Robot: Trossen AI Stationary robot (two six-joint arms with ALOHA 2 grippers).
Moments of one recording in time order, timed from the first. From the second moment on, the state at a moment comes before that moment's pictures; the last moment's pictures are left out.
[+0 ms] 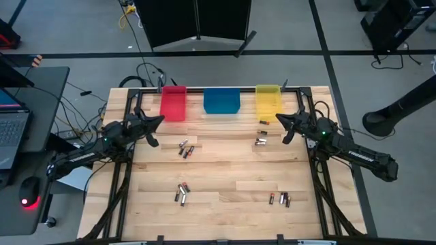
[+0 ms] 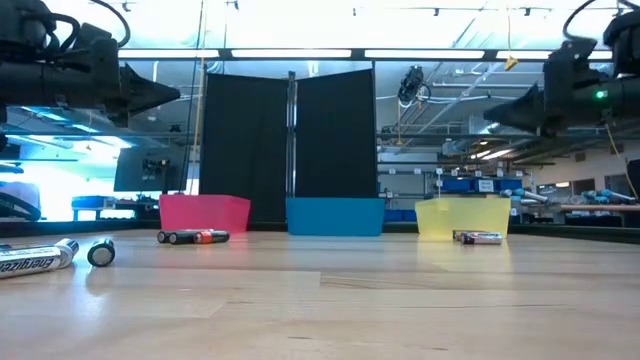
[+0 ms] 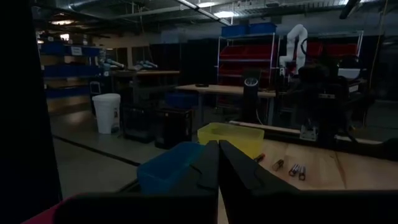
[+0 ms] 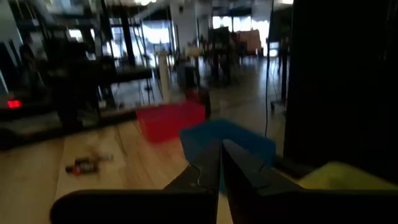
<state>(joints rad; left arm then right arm) 0.35 0.00 0.01 0.17 -0.15 -0.01 -0.48 0.08 0.01 0.13 0.06 0.08</state>
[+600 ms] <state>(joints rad) 0.35 0.01 0.01 0.19 -0.14 -0.13 -0.37 0.29 0.19 0.09 -0.05 0.19</state>
